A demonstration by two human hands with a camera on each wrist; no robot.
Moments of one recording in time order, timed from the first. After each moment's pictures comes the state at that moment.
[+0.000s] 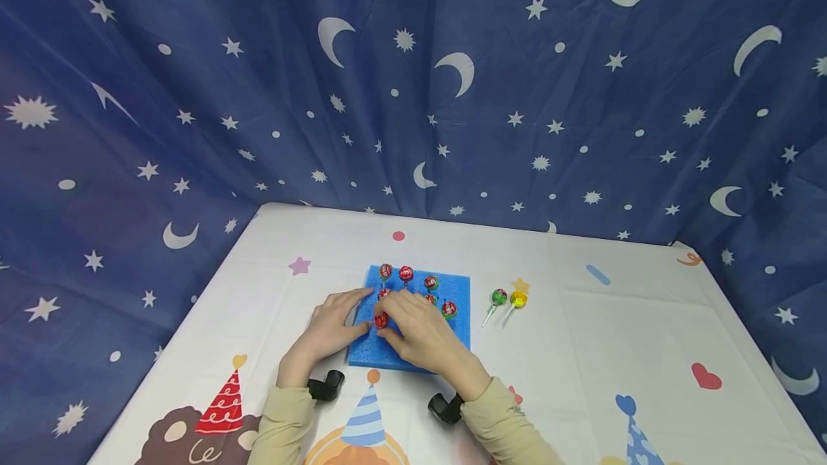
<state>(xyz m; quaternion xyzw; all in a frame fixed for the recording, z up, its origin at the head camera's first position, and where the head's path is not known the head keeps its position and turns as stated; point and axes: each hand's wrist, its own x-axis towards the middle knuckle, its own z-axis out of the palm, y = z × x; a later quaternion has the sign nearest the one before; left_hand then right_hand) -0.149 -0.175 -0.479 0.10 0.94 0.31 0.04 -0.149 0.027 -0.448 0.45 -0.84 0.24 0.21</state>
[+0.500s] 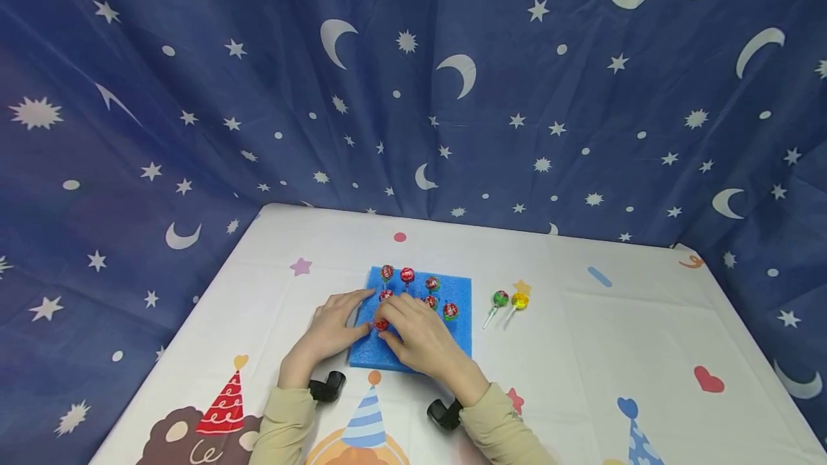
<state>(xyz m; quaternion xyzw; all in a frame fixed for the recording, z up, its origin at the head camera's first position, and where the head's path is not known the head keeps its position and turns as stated) -0.149 -0.175 -0.477 0.10 0.95 0.31 0.05 -0.146 0.023 -0.456 0.44 -0.84 0.23 0.22</state>
